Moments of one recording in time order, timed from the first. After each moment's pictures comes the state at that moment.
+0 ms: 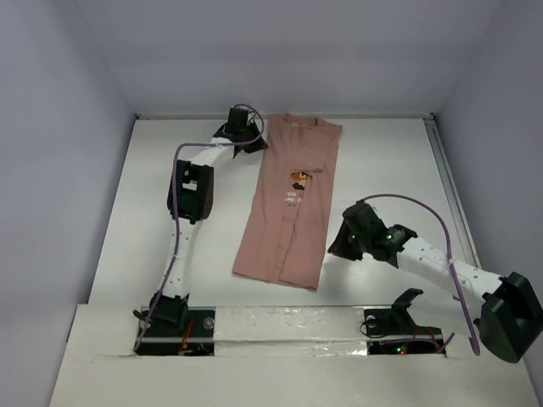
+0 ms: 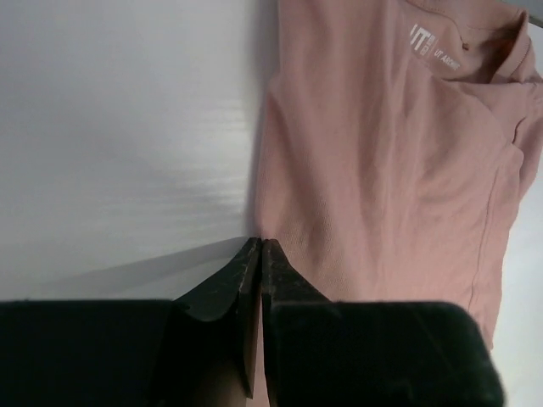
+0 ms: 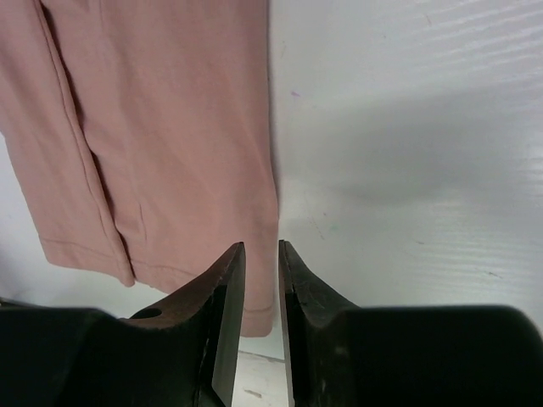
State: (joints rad) left arm -0.29 2.54 2.10 -0.23 0.23 -0.59; right arm 0.67 1.07 0.60 -0.51 0.07 1.00
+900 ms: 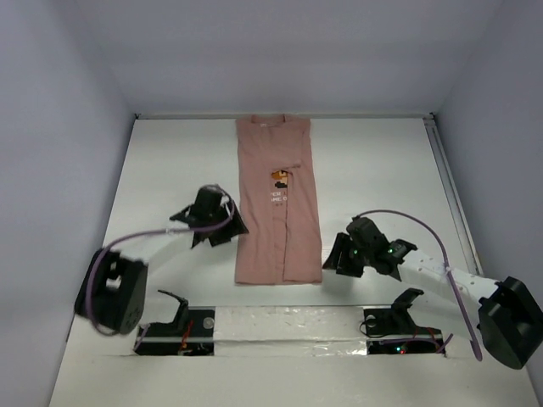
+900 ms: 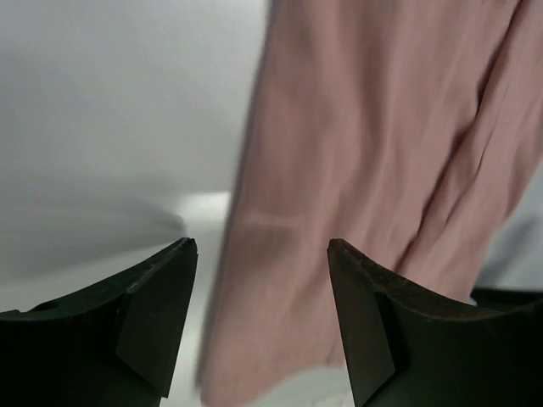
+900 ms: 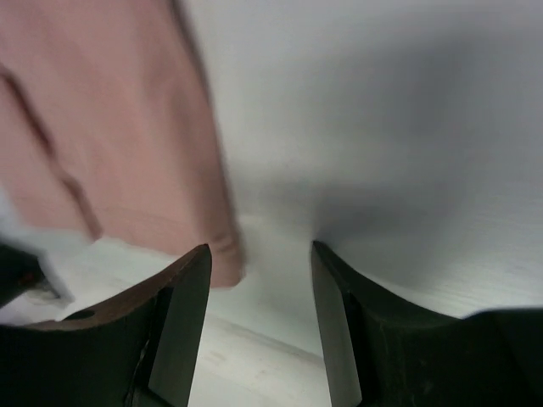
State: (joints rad) left arm -0.35 1.37 0.64 -0.22 0.12 -0.74; right arm 0.67 1.03 0.44 -0.39 -0.11 0.94
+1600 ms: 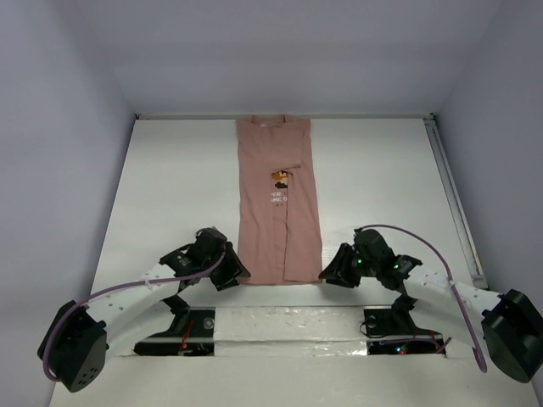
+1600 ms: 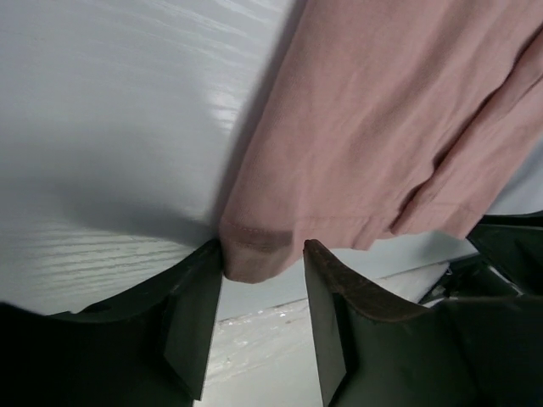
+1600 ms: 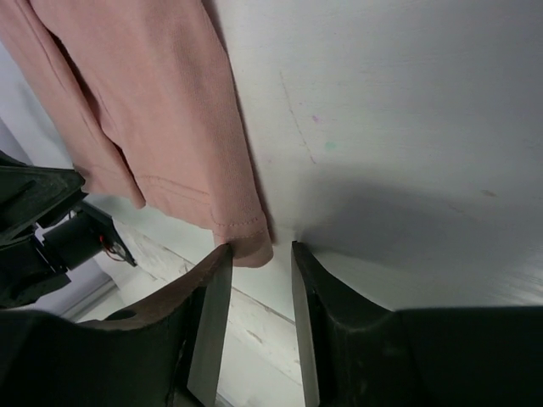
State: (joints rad) left arm -0.67 0.88 0.32 -0.47 0.14 -1.18; right arm 0.66 0.92 0.23 -0.17 -0.31 1.14
